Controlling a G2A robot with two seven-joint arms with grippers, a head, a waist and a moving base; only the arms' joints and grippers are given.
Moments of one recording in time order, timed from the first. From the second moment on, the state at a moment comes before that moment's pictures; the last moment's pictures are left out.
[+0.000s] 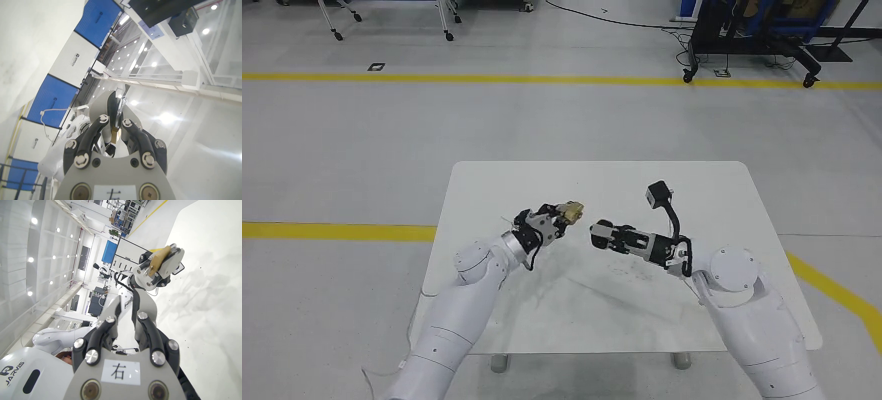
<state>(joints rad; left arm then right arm) 1.13 -1.44 -1.16 -1.16 -0.83 0.15 -0.66 -1.39 -1.16 1.35 -1.72 0.16 -0.11 0.90</state>
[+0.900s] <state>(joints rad) 1.06 -1.49 -1.03 -0.99 -0.75 -0.37 -0.84 -1.23 -1.18 1.28 -1.31 0.77 0.13 1.28</state>
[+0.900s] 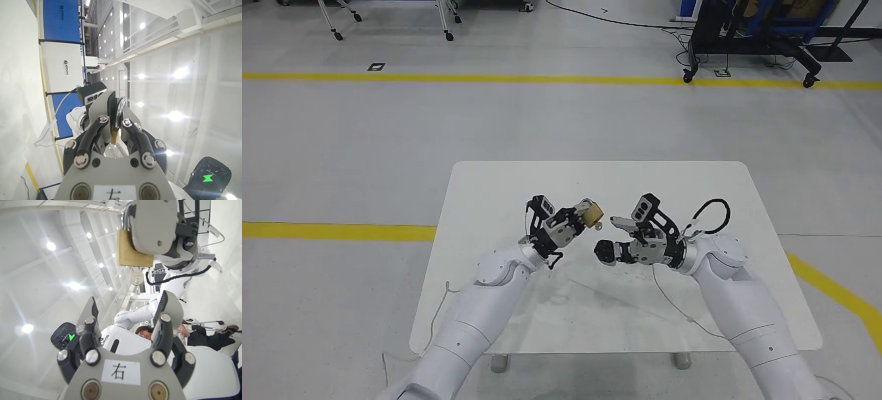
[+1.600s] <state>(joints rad) 1.05 -1.49 -1.03 -0.97 -0.74 -0.36 -0.87 -1.19 -1.18 1.25 -1.30 0.71 0.11 1.18</state>
